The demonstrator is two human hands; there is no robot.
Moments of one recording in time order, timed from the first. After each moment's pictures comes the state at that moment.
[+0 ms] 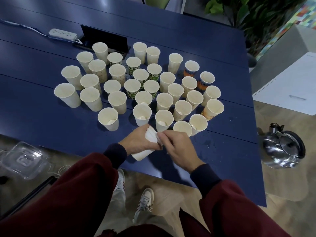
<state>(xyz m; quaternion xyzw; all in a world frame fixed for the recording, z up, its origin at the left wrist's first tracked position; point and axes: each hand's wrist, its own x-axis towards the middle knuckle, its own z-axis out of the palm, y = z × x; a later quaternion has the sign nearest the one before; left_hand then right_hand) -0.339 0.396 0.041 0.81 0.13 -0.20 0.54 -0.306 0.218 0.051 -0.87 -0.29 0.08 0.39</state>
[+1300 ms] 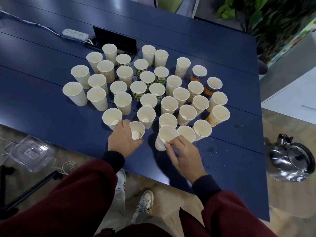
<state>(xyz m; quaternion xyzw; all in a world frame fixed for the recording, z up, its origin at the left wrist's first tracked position) -0.357 0.419 0.011 0.93 0.28 0.03 0.24 -0.304 0.194 0.010 -0.88 -0.35 -0.07 0.30</state>
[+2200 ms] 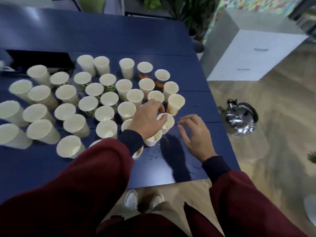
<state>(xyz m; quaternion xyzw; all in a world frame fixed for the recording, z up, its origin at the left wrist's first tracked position) -0.237 0.312 0.087 0.92 -0.11 0.09 0.35 -0.273 0.112 0.061 -0.93 -0.18 -0.17 0.27</state>
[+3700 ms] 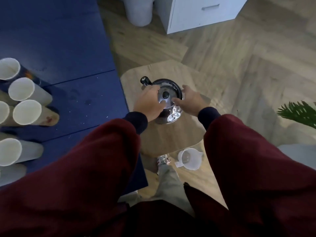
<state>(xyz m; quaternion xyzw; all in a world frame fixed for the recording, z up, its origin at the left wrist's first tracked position) -0.095 -0.153 0.002 0.92 -0.08 -0.17 0.34 -0.111 -0.320 0.011 -0.91 0.14 0.20 0.33</state>
